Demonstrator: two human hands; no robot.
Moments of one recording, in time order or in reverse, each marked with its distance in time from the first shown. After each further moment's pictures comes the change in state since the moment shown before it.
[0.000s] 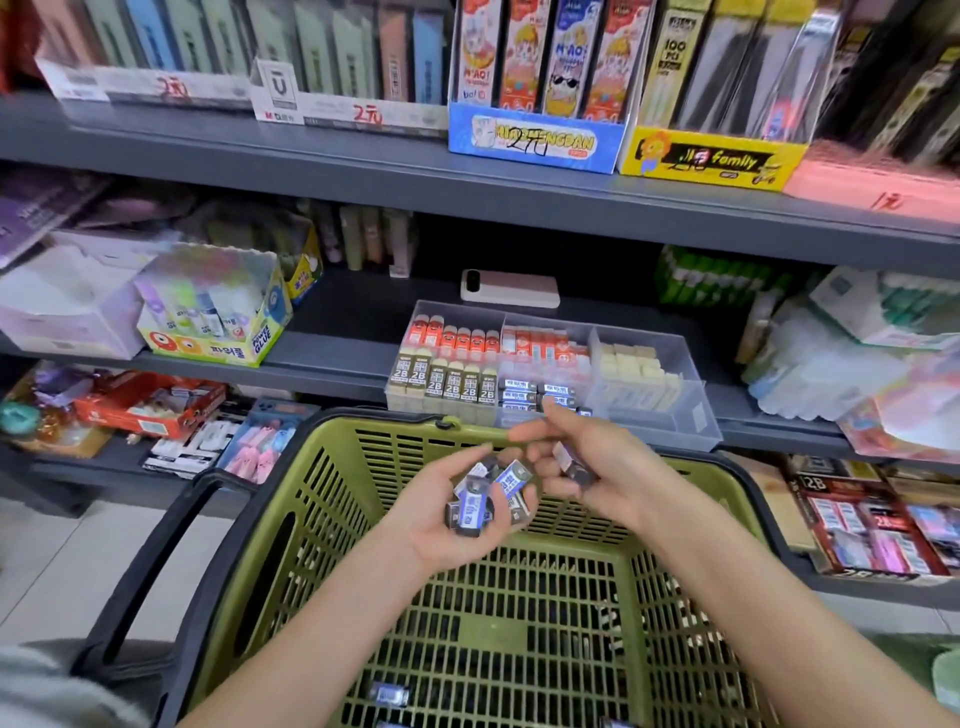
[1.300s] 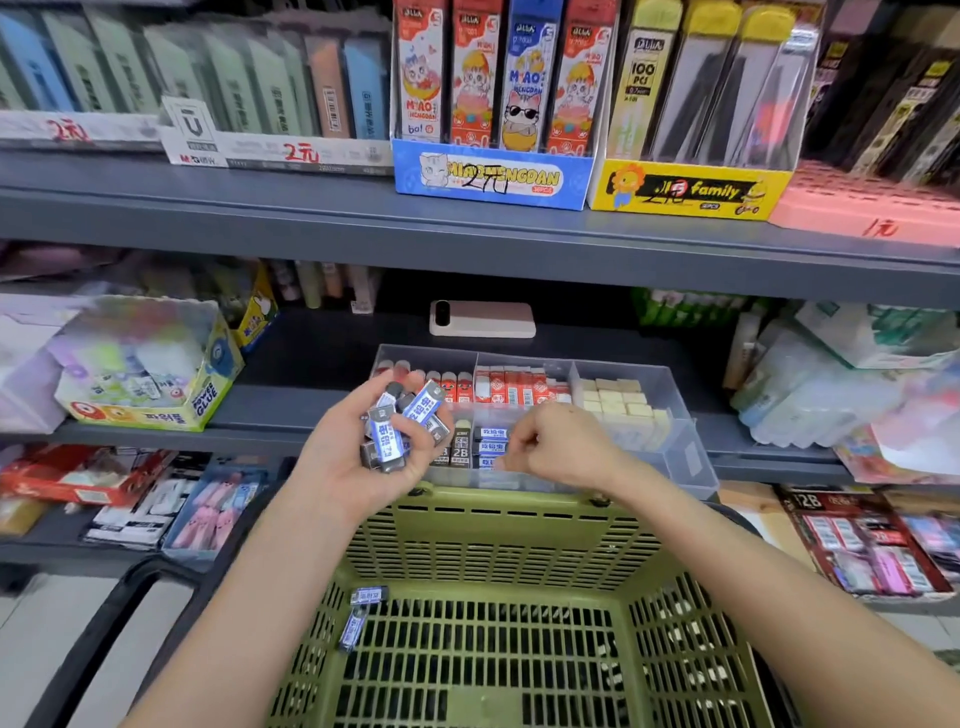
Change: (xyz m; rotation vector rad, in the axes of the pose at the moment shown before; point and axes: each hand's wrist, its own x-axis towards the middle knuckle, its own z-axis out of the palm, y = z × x) left_hand -0.007 0.084 0.057 -0.039 0.028 0.339; right_hand 0.066 -0.044 -0.018 -1.473 0.221 -0.377
